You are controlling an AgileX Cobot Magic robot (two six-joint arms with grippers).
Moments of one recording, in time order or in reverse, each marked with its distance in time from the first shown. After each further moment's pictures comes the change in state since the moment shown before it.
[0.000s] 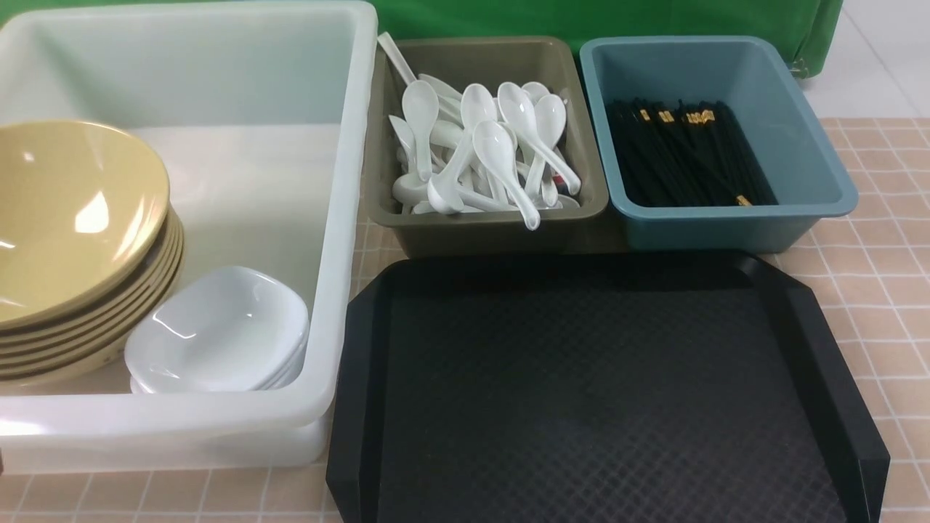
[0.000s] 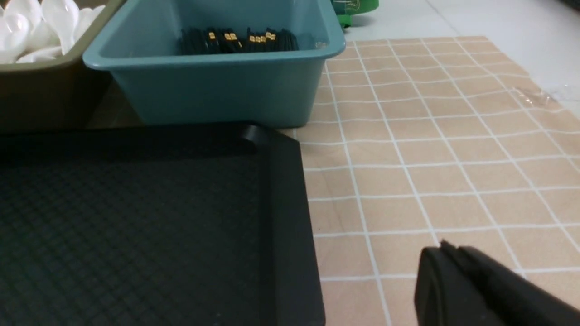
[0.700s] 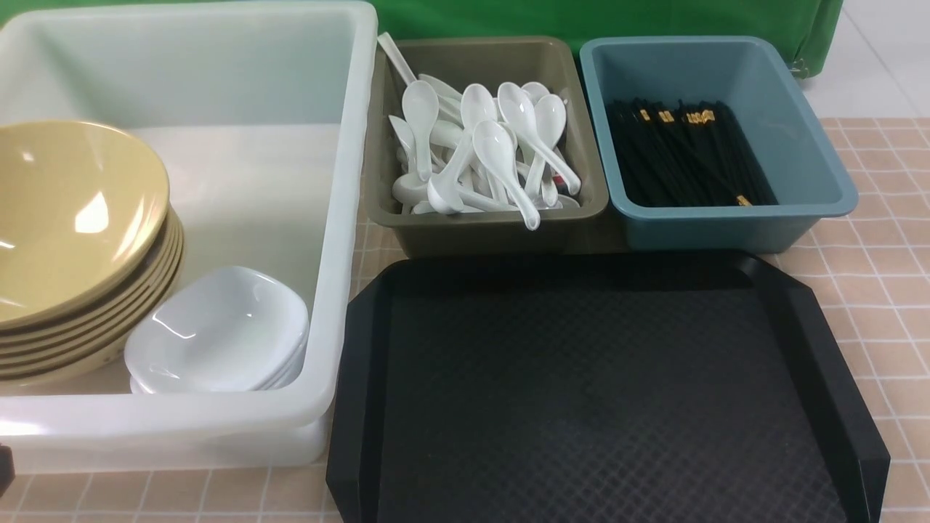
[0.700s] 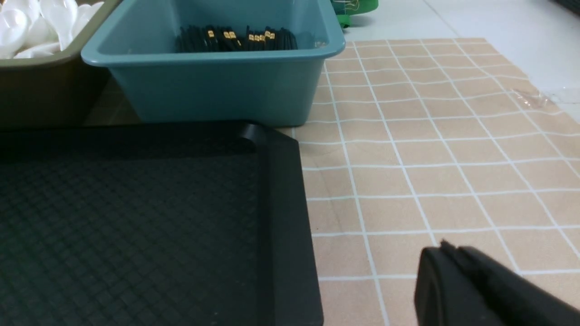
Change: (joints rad) right arm 0.000 -0.001 0.000 0.000 0.000 -0.012; left arm 0.000 0.000 0.021 0.000 -0.005 0.000
